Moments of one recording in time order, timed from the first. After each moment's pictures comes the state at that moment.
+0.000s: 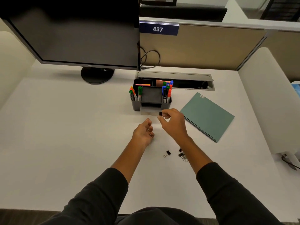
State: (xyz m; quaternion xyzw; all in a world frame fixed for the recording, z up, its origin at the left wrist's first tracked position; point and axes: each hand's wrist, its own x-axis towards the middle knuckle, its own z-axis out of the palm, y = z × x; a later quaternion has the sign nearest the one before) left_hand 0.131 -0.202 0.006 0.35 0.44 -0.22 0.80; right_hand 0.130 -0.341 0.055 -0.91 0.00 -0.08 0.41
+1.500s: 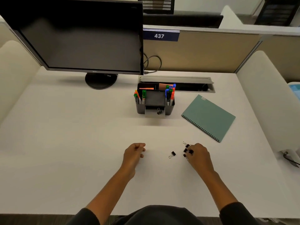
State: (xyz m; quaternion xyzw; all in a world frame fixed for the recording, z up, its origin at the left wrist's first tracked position) left_hand 0.023 -0.131 0.025 0.69 0.30 -0.19 0.64; right_hand 0.015 -0.415 0.005 -0.96 0.12 0.08 0.23
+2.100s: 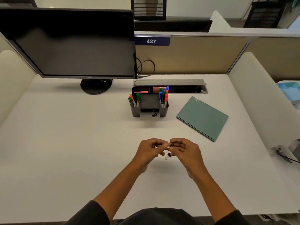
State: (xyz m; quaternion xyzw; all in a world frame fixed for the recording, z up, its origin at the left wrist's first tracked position) left_hand 0.034 -0.188 0.079 0.70 0.07 -0.24 0.67; right_hand 0.001 -0.363 0.089 -0.72 0.17 0.05 0.67
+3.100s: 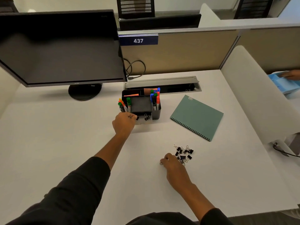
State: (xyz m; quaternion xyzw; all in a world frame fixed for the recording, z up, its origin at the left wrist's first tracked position) left_hand 0.194 -0.156 0.044 0.94 0.11 0.01 0.32; right_hand -0.018 -0.363 -0.024 -0.97 -0.05 0.04 0.22
